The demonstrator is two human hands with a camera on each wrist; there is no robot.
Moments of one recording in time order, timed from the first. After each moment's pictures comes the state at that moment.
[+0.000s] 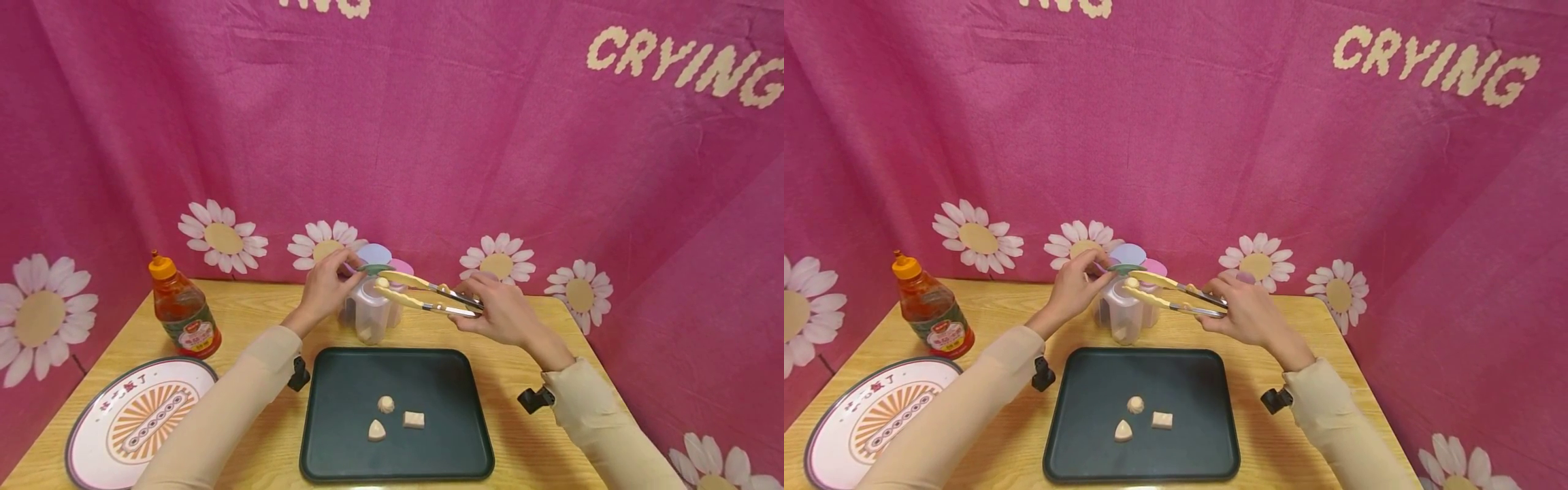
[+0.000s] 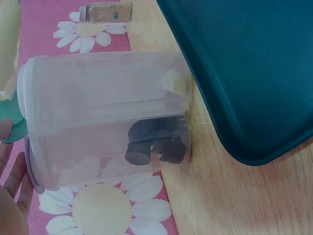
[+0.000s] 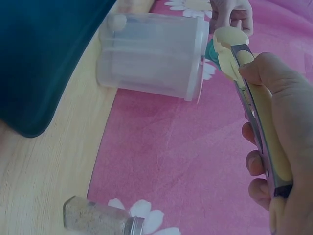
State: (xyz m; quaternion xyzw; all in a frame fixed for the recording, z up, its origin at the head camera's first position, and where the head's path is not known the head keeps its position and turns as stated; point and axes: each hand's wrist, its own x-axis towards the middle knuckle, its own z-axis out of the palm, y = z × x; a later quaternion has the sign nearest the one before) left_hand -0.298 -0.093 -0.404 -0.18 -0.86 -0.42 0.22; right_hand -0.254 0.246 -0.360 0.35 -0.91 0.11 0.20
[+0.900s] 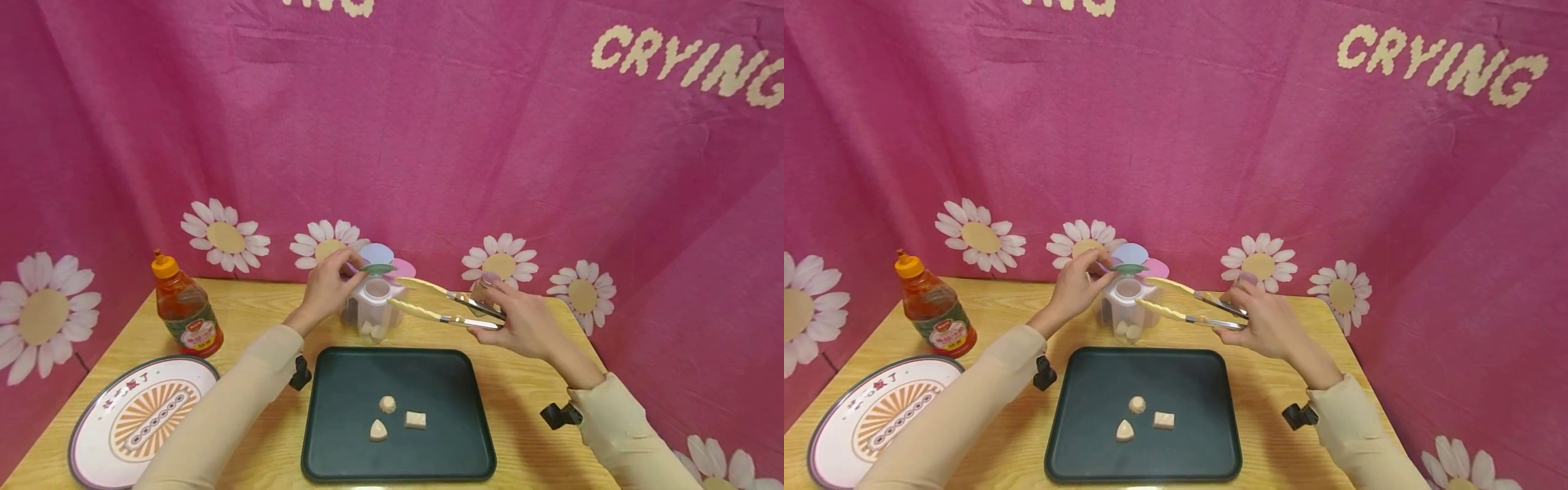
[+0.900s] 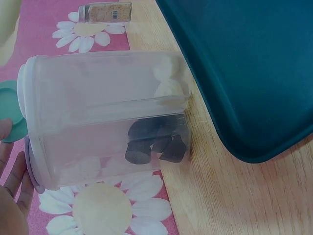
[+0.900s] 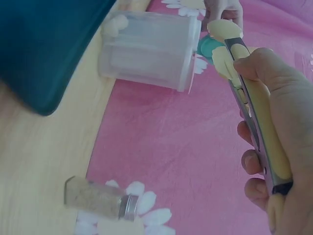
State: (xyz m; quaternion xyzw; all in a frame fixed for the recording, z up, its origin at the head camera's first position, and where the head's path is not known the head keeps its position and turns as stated) left_hand -0.298 -0.094 -0.404 -0.18 -0.86 -0.43 0.22; right_hand -0.234 0.267 -0.358 0.35 -0.91 0.11 0.22
